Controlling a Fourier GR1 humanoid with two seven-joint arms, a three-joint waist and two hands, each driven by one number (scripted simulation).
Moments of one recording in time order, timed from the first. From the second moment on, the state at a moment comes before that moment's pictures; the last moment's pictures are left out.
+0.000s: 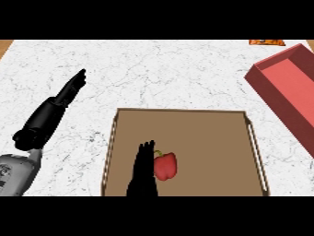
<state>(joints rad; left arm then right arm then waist) -0.25 0.44 -0.22 -1.50 0.08 -0.02 -0.10 -0.61 -0.01 1.27 -1.50 1.16 1.00 1.03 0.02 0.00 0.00</state>
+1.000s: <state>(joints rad) -0.25 0.42 -0.16 -1.50 0.05 -0.07 -0.09 -0.62 -0.01 1.25 -1.39 1.17 1.00 1.07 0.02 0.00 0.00</state>
